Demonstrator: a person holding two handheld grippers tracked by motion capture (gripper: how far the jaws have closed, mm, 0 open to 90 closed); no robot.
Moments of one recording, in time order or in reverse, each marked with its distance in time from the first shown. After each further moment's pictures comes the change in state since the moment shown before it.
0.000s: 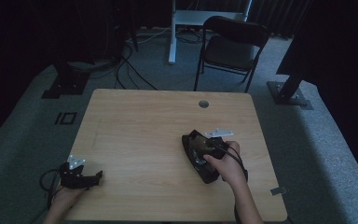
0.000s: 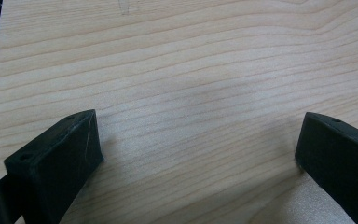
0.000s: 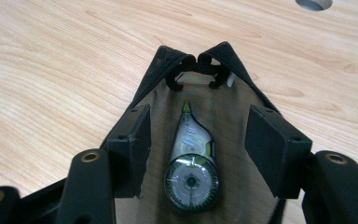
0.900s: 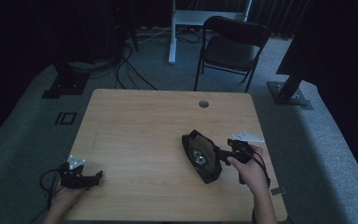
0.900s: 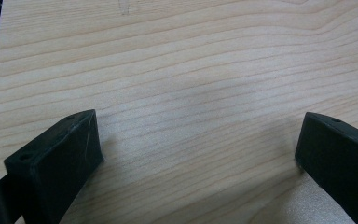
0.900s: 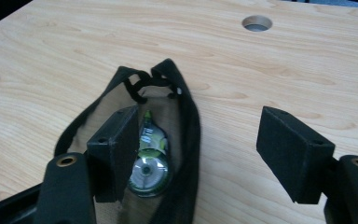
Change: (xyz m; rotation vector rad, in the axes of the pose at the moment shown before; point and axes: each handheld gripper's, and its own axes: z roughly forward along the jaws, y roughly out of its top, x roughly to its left) left arm 0.000 0.000 0.000 0.000 0.000 0.000; right arm -0.054 -0.029 -0.042 -0.159 0.003 0.105
